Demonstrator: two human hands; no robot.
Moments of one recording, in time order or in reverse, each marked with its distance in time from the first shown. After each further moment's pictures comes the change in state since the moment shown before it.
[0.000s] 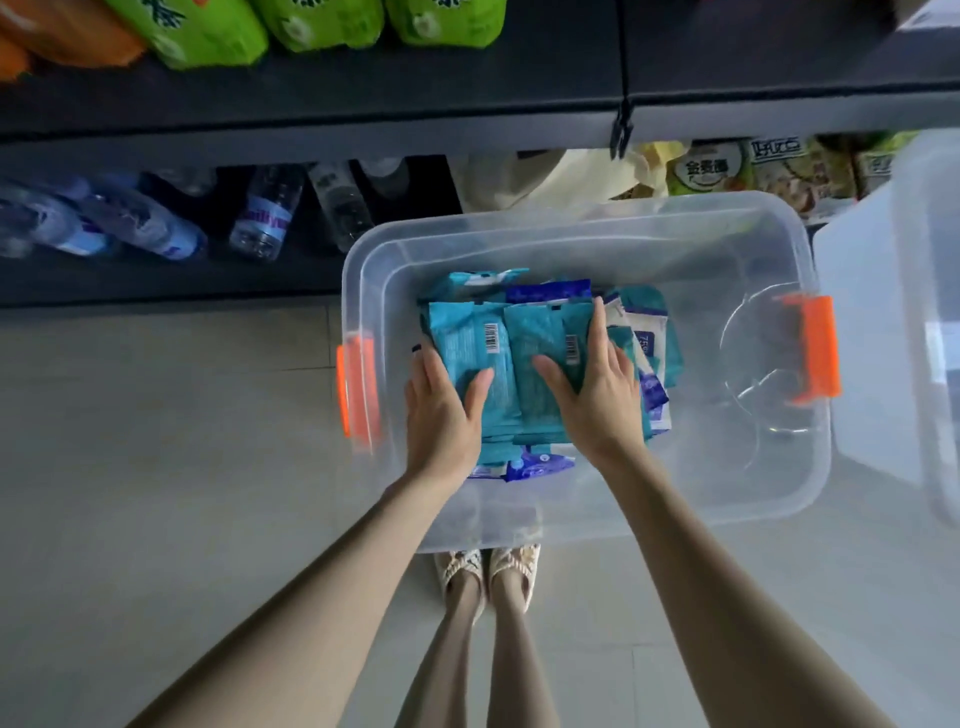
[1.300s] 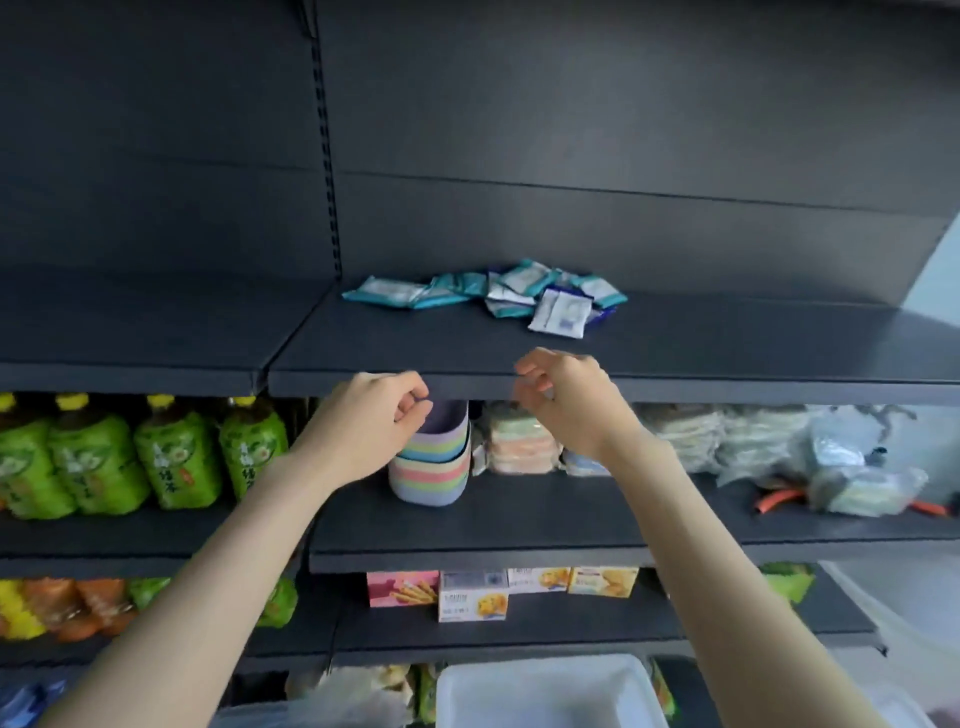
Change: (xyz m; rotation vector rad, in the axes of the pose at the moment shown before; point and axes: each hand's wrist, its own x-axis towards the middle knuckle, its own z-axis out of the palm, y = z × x) left_hand -0.300 0.660 -0.211 0.370 0.493 0.890; right_hand -0.176 -0.158 -0.767 -0.185 0.480 -0.788
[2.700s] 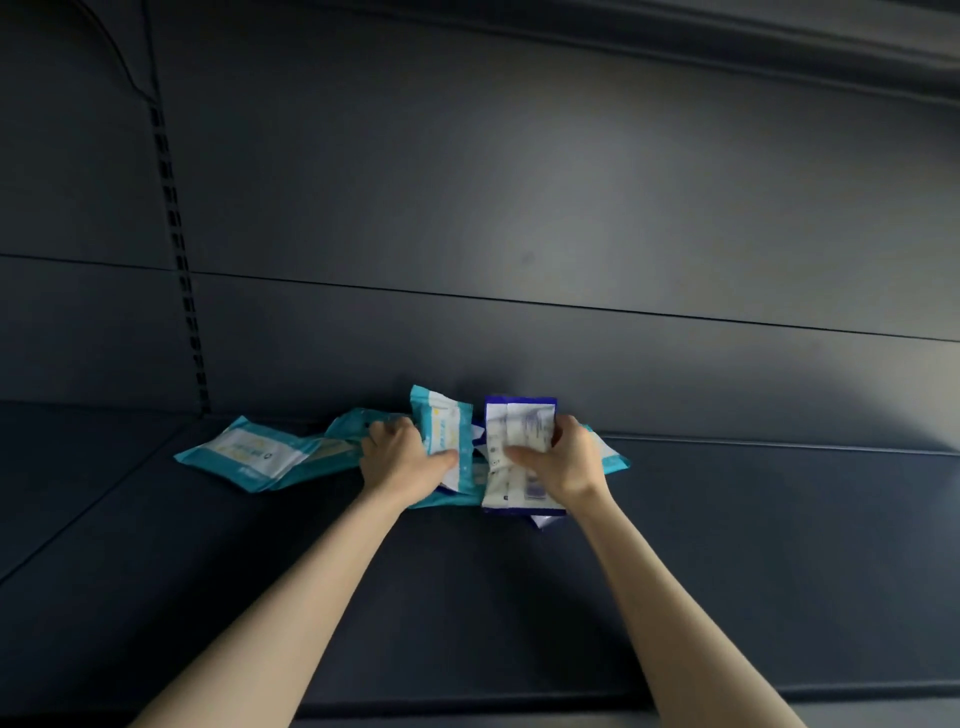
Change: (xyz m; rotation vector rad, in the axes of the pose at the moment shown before) left_hand 0.334 0.014 0.142 -0.124 -0.007 -0.523; right_hand 0.268 0.192 0.003 0.399 0.146 0.440
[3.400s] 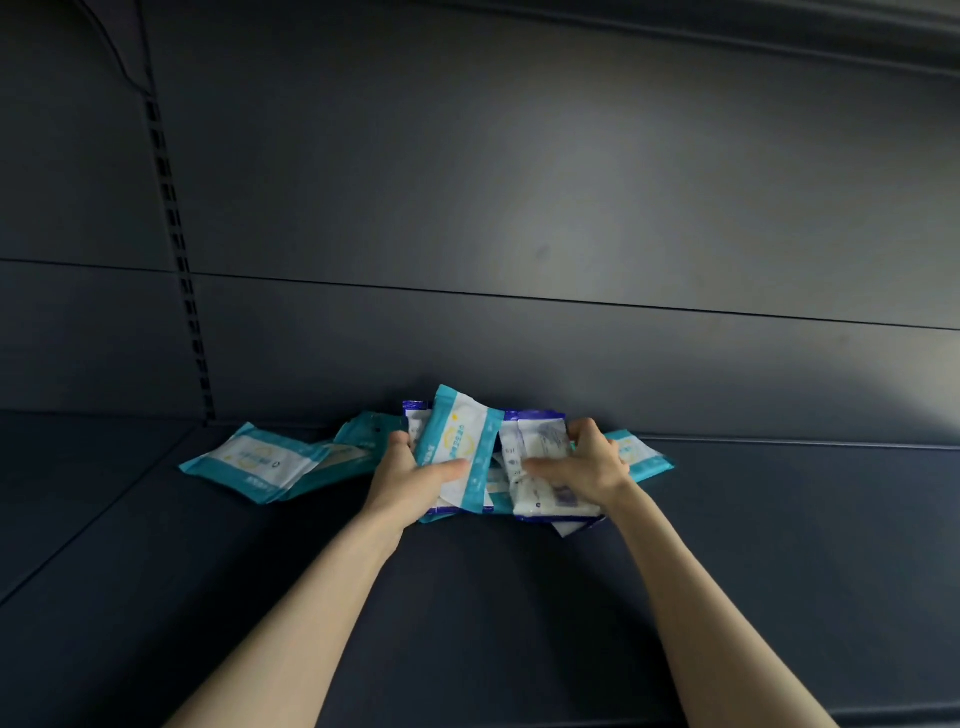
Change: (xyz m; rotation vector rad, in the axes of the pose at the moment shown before) left_hand -0.013 -0.012 -0.007 -0.711 -0.152 -0.074; right_hand 0.022 0.014 -0.001 -0.143 -0.142 0.102
